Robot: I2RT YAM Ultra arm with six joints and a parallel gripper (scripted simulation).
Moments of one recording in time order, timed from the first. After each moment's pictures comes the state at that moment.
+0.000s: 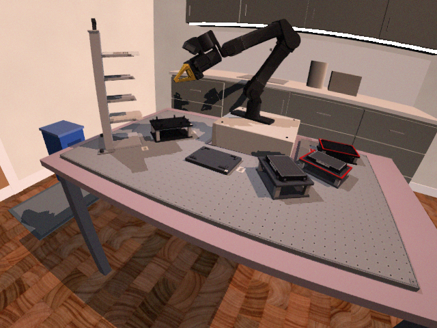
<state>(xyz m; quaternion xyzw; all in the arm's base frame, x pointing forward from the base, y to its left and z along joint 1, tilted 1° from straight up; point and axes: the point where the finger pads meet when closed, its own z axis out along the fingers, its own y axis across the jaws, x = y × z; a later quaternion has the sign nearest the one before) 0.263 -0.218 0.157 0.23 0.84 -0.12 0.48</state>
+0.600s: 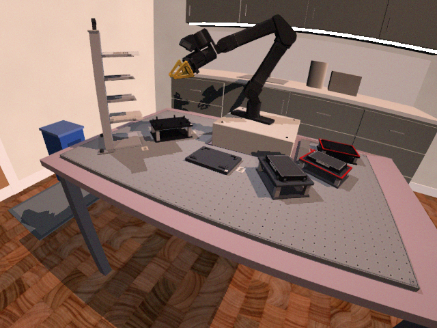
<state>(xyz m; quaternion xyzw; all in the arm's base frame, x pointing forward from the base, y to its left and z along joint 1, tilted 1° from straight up) 0.244 -0.256 0.168 0.22 0.84 -0.12 0.48</state>
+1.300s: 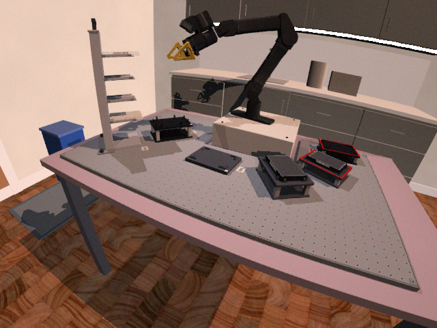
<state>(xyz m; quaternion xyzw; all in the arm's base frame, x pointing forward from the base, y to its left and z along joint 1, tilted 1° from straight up) 0.246 -0.260 0.240 0.21 0.83 -0.13 0.50</state>
